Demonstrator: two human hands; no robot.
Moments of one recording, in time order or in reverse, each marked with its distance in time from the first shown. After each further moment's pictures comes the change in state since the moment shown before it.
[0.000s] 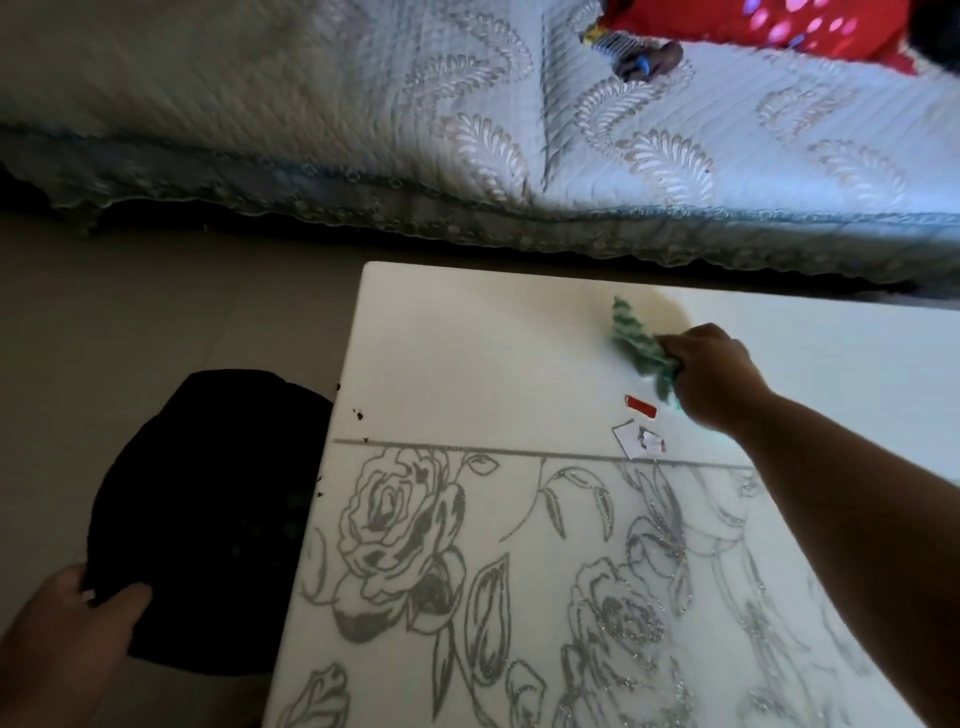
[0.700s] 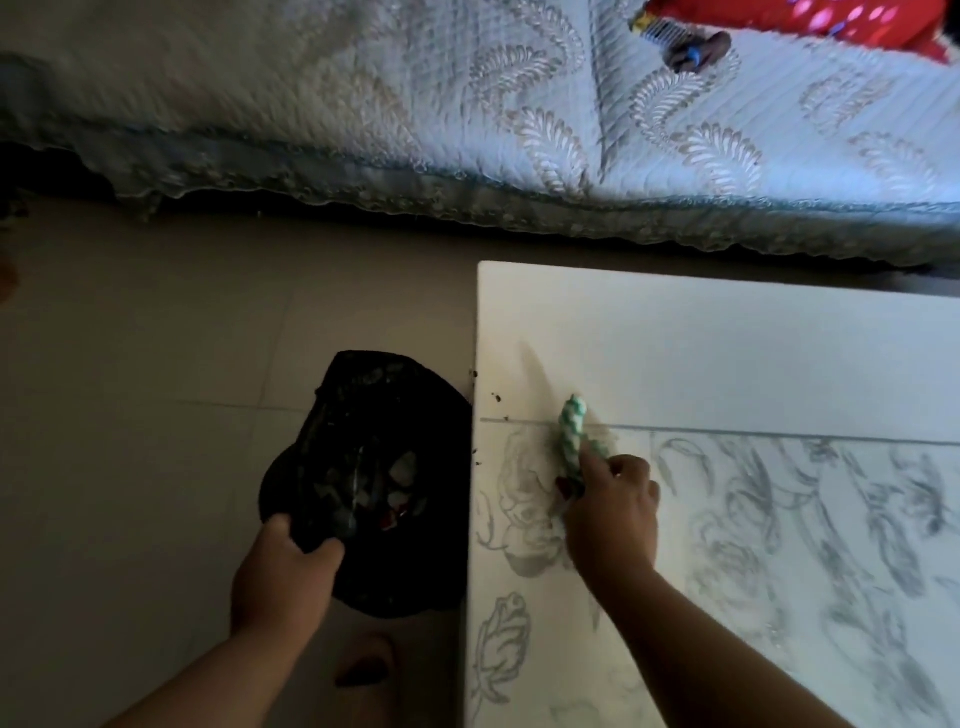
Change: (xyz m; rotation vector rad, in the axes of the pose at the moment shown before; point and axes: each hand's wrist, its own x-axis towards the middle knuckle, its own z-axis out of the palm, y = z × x) left_hand -0.032 0.037 -0.044 0.080 -0.107 0.064; right_hand -0.171 -0.219 0.079 0.184 -0.023 0.333
